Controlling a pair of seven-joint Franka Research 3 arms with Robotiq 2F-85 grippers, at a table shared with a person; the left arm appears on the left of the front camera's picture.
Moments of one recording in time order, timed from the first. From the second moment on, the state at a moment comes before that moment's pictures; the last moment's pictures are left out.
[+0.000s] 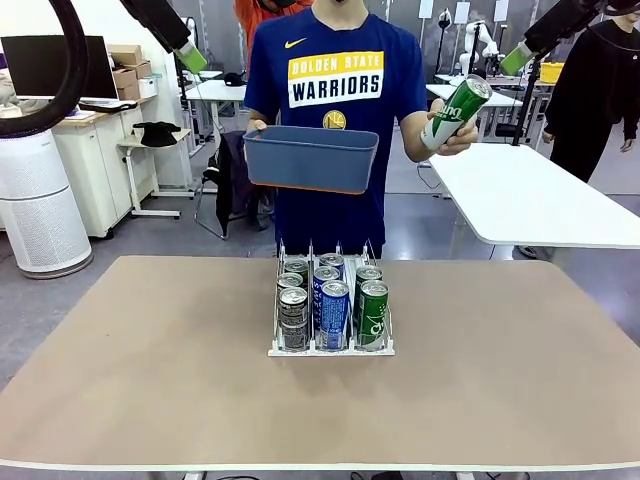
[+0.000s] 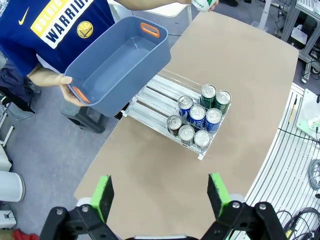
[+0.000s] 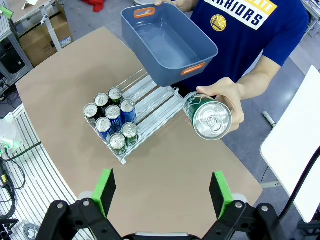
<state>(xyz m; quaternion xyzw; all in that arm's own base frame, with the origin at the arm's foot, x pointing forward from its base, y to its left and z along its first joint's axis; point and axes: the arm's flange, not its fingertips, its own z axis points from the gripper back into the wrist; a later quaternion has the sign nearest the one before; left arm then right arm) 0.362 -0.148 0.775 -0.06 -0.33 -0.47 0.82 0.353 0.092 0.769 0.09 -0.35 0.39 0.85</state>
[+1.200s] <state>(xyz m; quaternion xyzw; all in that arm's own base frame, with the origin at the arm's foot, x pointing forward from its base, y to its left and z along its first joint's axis) 0.362 -0.148 0.775 -0.06 -0.33 -0.47 0.82 0.356 0.089 0.767 0.09 -0.34 0.38 0.86</state>
